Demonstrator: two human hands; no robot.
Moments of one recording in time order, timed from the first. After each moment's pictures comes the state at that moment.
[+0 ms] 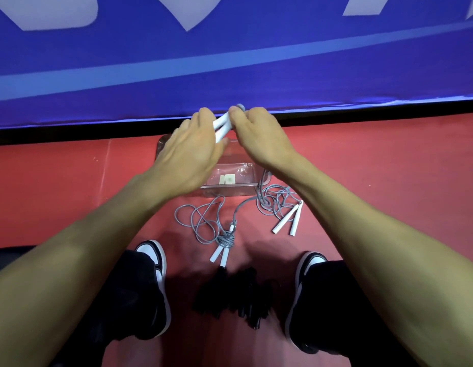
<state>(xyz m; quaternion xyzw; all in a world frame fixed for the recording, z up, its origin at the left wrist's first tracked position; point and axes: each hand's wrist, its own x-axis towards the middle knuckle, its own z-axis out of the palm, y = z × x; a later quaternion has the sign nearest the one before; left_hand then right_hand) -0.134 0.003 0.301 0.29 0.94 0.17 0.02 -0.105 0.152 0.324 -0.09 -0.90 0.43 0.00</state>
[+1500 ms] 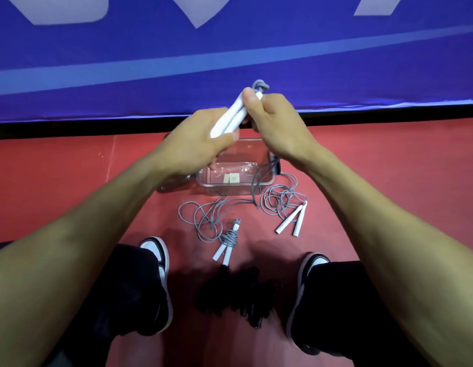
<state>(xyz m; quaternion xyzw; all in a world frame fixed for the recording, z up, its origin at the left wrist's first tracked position) -0.138 -0.003 0.325 0.25 0.85 0.43 0.19 -0.111 0.168 0.324 -0.04 -0.88 0.48 0.02</state>
